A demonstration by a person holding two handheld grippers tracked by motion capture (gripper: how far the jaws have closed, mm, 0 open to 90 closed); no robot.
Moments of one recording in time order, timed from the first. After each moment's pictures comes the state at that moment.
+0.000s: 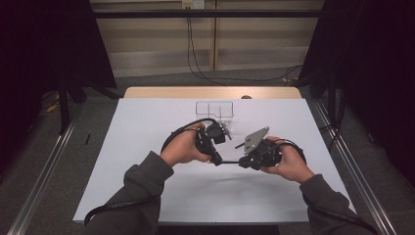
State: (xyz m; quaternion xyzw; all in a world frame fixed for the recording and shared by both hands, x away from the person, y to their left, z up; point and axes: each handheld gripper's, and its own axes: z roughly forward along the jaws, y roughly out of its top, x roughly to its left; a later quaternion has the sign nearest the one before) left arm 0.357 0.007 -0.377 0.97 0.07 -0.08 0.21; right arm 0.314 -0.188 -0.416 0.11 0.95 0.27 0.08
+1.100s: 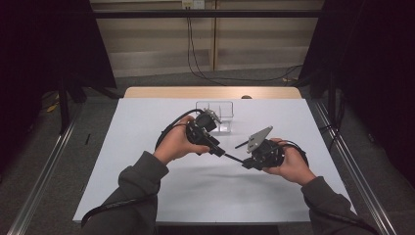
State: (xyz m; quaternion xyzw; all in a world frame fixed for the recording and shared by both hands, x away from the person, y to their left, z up) left arm 0.374 0.032 -0.372 0.93 0.17 -0.07 0.31; right arm 0.314 -0.198 -0.422 0.16 0.95 0.27 0.06
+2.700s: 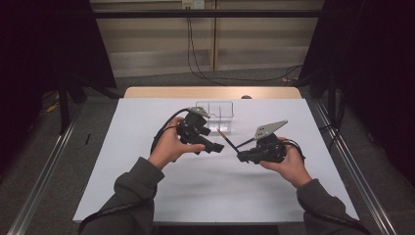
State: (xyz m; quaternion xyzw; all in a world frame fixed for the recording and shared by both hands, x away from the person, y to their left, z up) left arm 0.379 0.053 -0.382 0.89 0.22 -0.04 0.40; right arm 0.318 -0.208 -0.419 0.27 0.87 0.41 0.04
